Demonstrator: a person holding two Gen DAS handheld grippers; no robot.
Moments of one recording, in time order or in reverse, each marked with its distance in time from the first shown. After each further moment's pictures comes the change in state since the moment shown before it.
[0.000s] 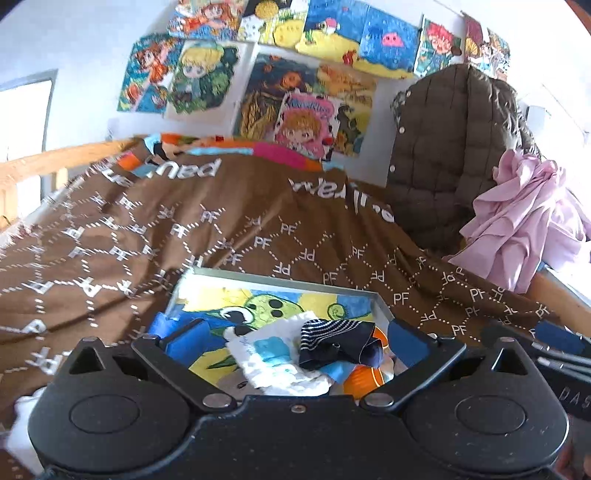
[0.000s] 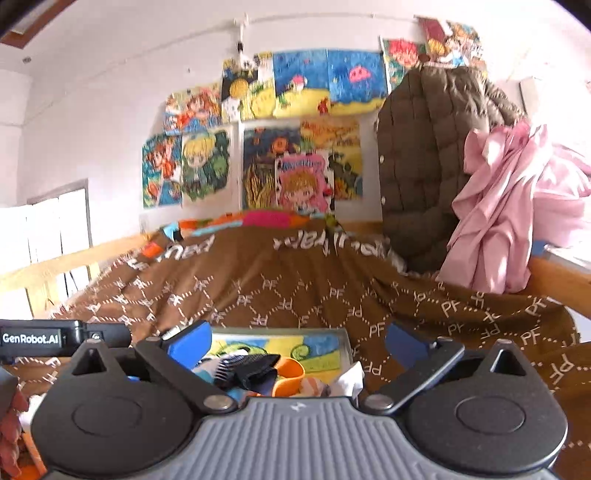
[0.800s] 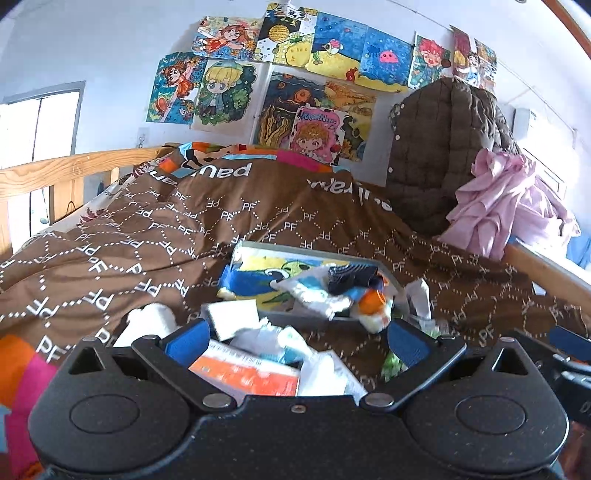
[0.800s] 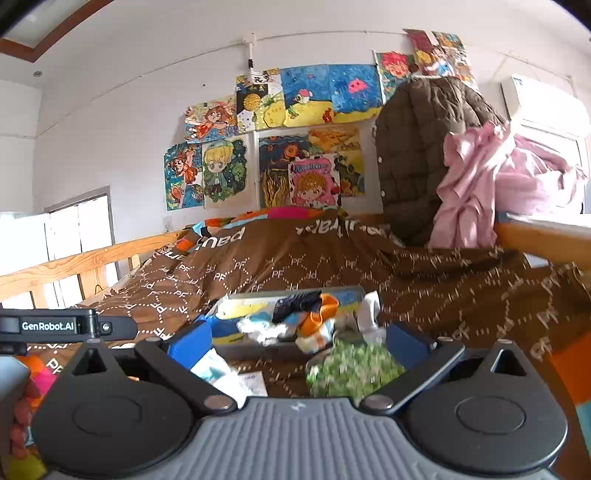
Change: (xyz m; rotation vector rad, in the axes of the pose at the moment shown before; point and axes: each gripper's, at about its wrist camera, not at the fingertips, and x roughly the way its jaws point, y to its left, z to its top) left arm -0.166 0.042 -0.079 0.018 -0.019 0.016; right arm -0.169 0.060 -0.073 0.043 0.000 0.010
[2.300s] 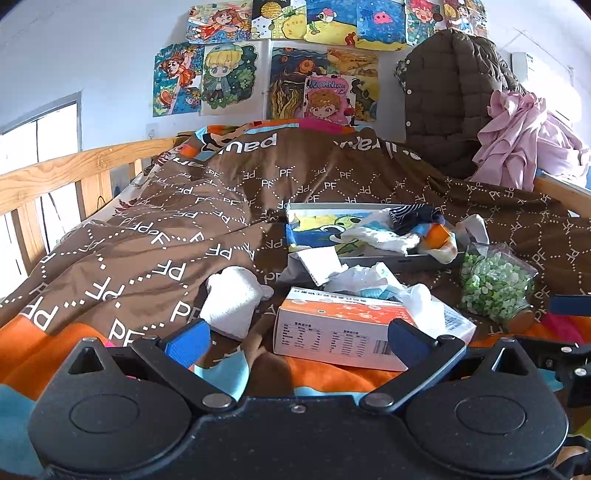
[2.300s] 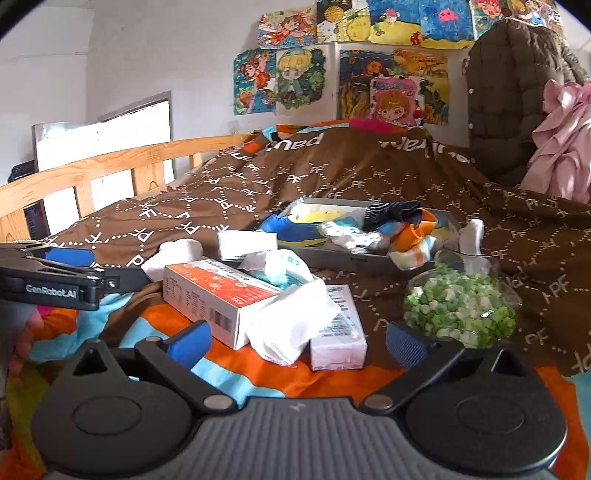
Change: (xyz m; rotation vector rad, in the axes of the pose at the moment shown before) left arm 0.008 0.082 -0.037 0.160 0.078 0.066; right arm 0.068 0.064 -0.046 -0.157 0.281 0.196
